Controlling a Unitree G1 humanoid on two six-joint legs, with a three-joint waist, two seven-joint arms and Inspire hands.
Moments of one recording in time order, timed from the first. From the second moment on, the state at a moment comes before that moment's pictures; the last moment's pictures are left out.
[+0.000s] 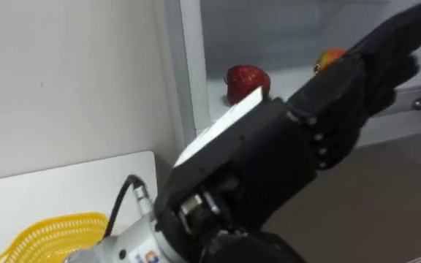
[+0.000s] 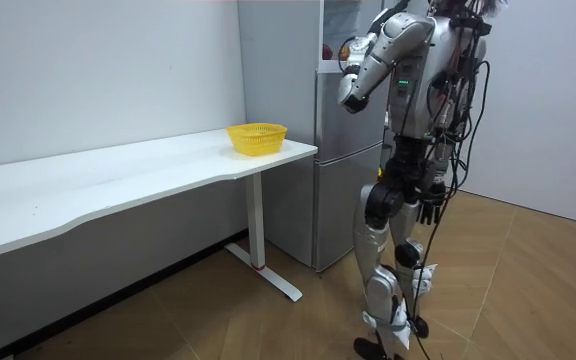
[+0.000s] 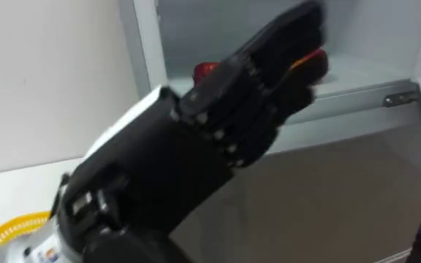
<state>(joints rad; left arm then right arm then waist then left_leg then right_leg) -0.49 0.23 -0.37 -0.55 -0.64 0.06 -0.47 0.02 -0.27 0.08 1.34 -0.43 0.09 0.11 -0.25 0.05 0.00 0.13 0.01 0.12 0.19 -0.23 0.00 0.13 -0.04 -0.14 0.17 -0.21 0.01</state>
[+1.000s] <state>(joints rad) -0.75 0.10 -0.49 -0.43 -0.72 0.08 -0.40 0.02 -0.30 0.02 1.39 -0.22 0.10 0.11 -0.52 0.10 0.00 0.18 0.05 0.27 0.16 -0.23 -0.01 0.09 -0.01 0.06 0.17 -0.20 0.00</state>
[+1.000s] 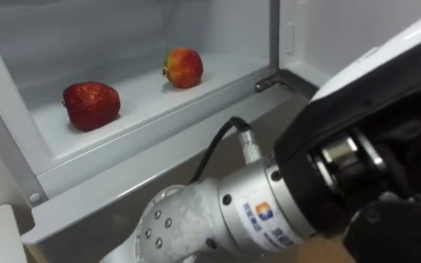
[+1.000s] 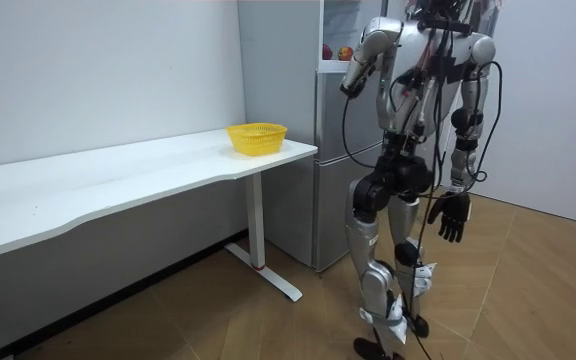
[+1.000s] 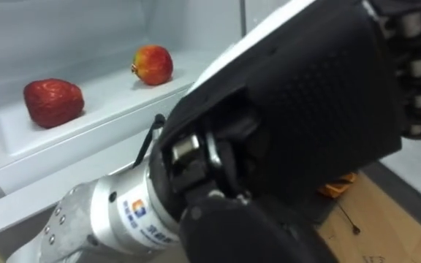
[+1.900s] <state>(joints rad) -0.43 0.30 -0.15 -0.63 -0.45 0.03 -0.29 0.02 -0.30 0.05 1.37 -0.33 0.04 0.08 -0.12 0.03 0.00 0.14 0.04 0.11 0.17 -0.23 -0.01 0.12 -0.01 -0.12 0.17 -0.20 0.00</state>
